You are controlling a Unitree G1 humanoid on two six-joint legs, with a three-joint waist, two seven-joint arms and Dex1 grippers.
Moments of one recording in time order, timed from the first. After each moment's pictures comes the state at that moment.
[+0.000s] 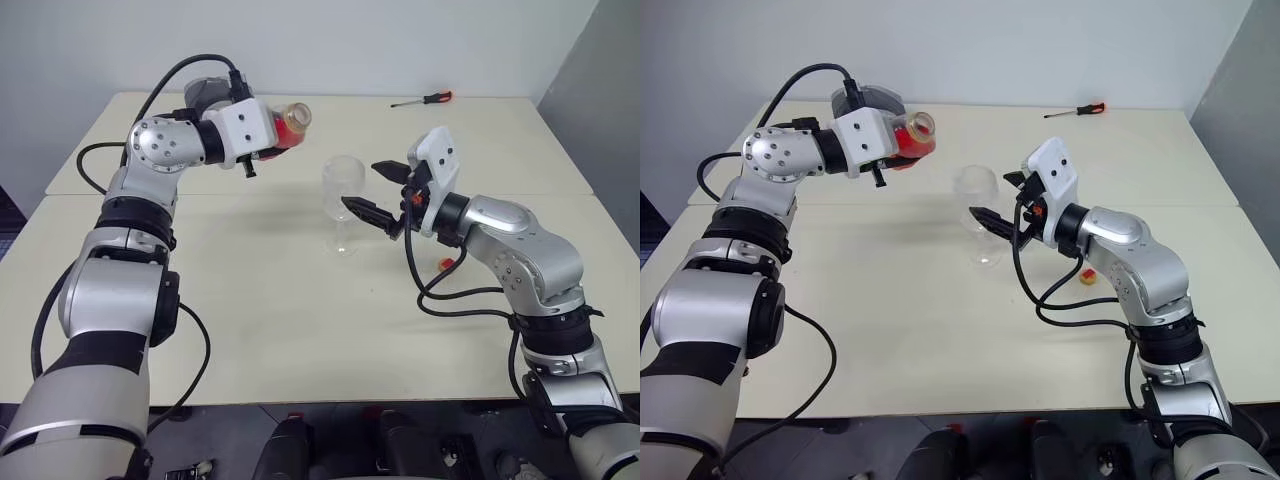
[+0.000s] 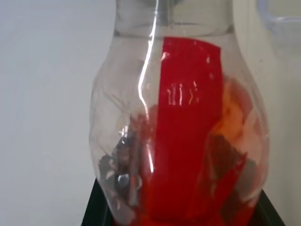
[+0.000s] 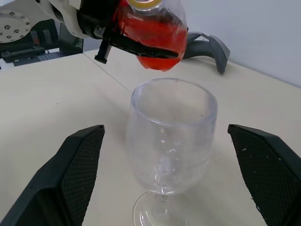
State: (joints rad) left arm -1.31 0.60 -0.15 1.19 0.22 -0.74 -0.90; right arm -0.73 -0.42 0.11 -0.22 0.45 0.72 0.56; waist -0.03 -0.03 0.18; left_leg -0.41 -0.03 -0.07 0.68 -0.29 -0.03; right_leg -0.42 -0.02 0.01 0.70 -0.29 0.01
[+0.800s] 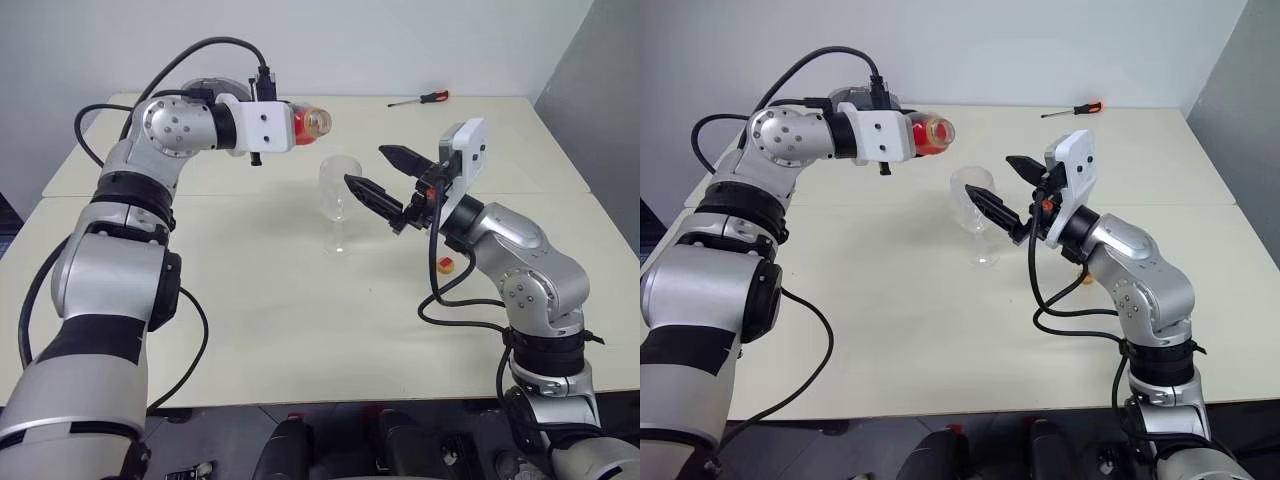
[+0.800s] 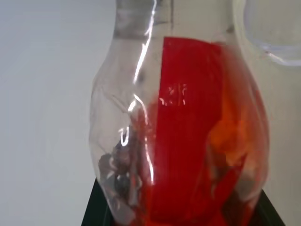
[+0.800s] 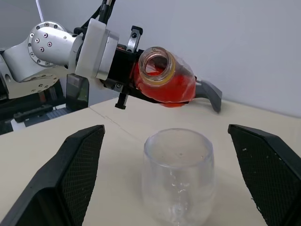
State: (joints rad) left arm -1.44 0.60 -0.25 1.27 0.38 -0.85 -0.81; right arm -0.65 -0.28 -0.02 -0.34 0.53 0.67 0.49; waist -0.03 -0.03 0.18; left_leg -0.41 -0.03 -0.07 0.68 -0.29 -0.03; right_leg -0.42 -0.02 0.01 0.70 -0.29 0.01
